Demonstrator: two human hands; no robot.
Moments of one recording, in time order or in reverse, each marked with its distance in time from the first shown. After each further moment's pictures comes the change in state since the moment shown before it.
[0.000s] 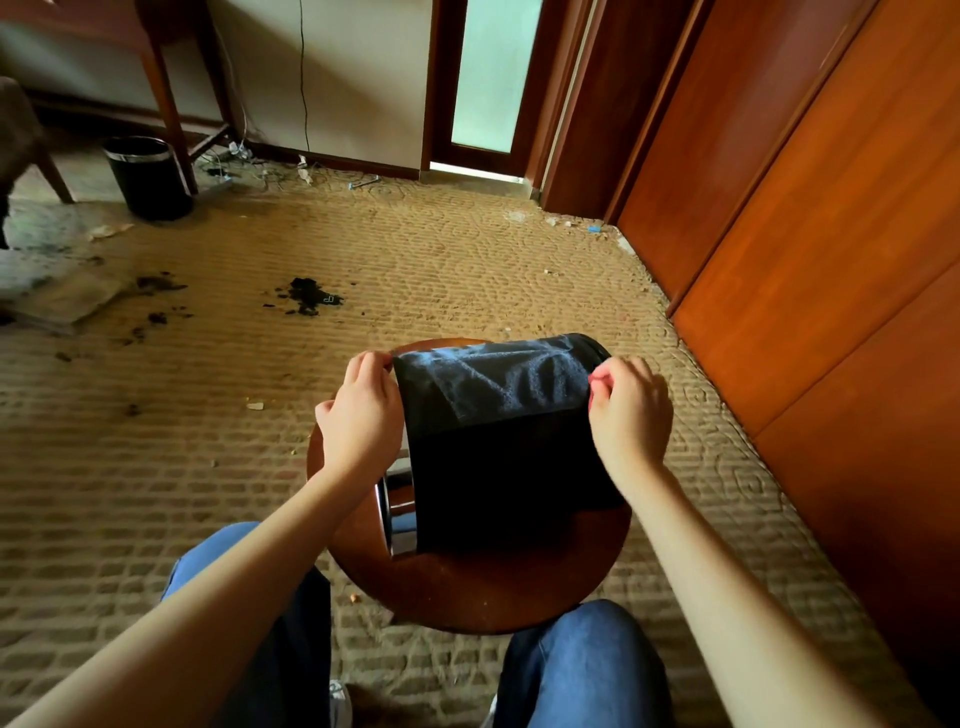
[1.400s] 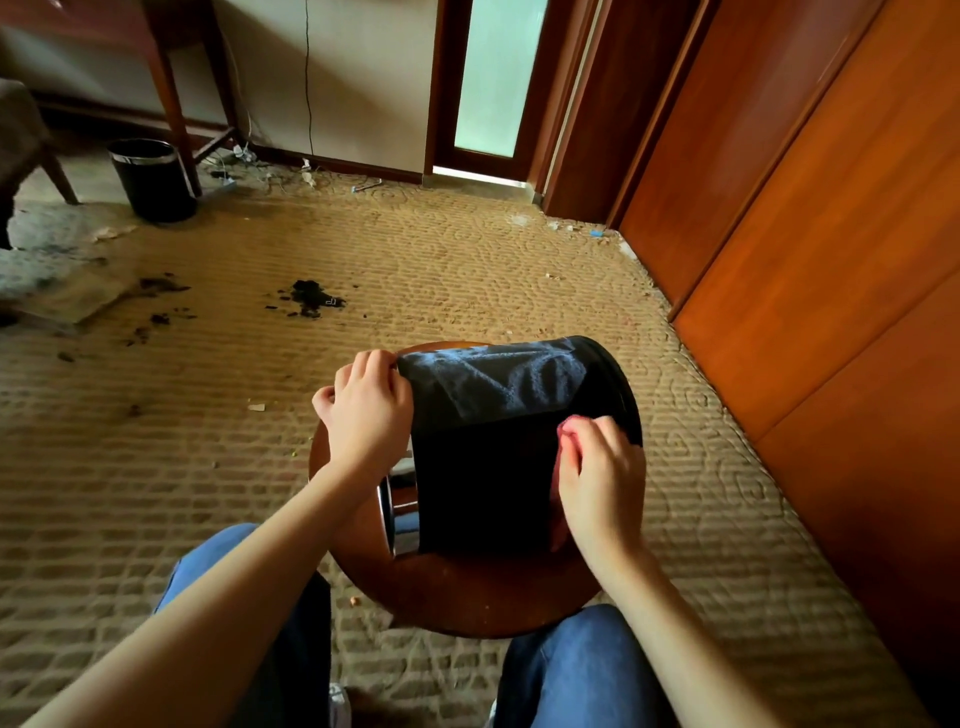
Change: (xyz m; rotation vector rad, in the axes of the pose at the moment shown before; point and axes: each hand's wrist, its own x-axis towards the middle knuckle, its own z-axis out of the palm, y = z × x) left_hand 0.006 0.003 0.001 0.102 0.069 0.038; right_hand -0.064 -0.007 0.003 0.056 0.095 -0.222
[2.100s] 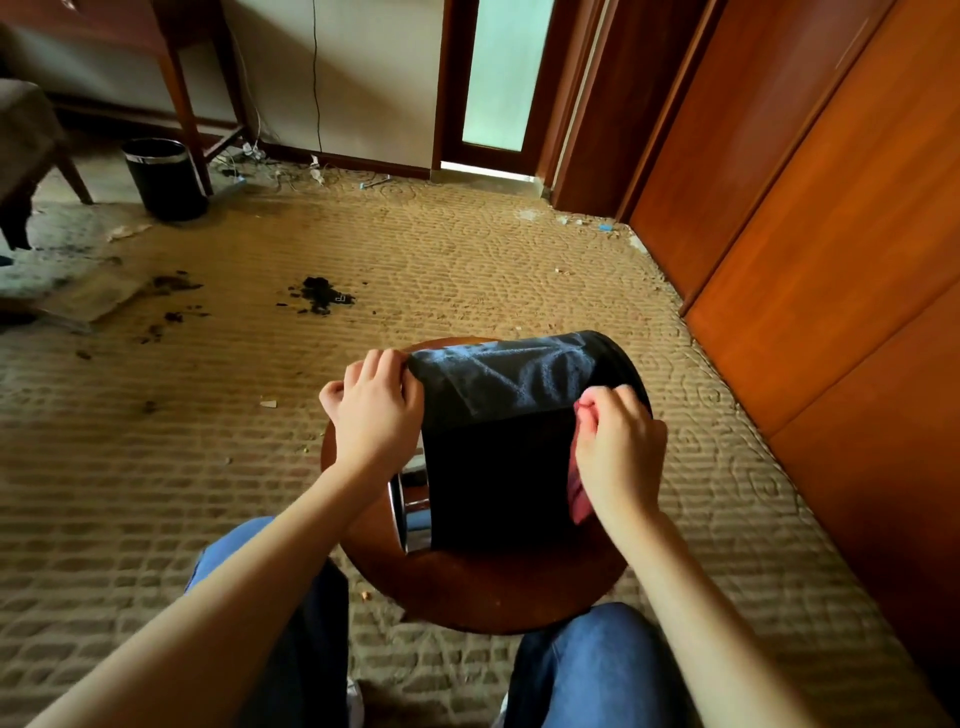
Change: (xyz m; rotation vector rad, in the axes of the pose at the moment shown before) left_hand -0.003 -0.005 -0.003 0.064 -0.024 0.080; right_hand 0.025 -0.002 -0.001 -0.049 -0.060 0.092
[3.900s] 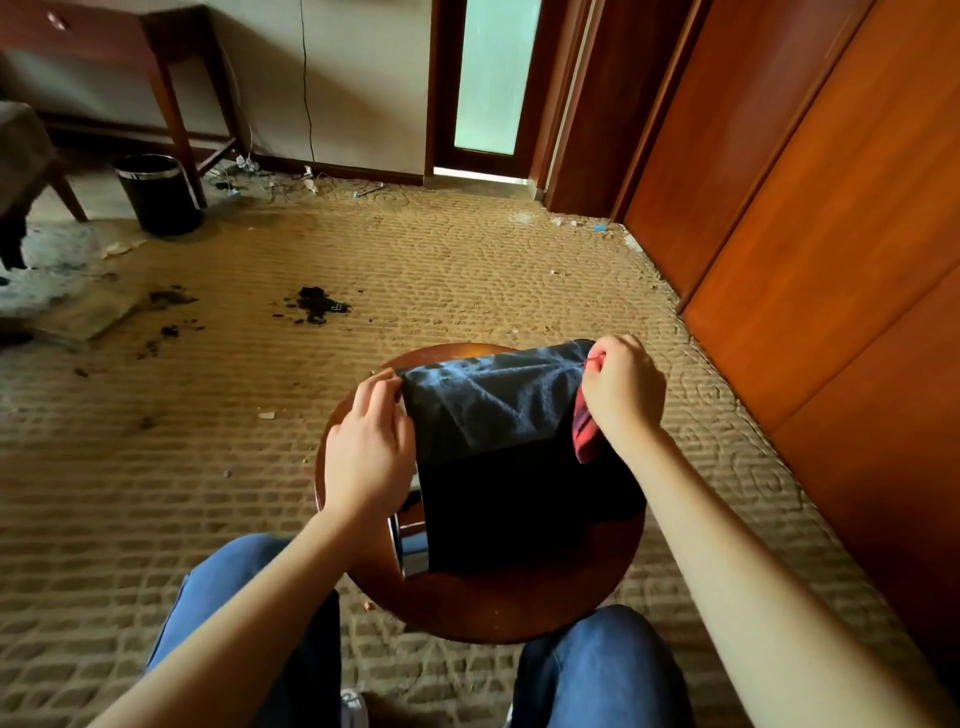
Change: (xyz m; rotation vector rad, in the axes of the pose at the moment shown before) left_hand -0.022 -0.007 0.000 -0.103 -0.009 0.114; right_hand 0.072 0.006 0.007 -0.021 -0.154 0.175
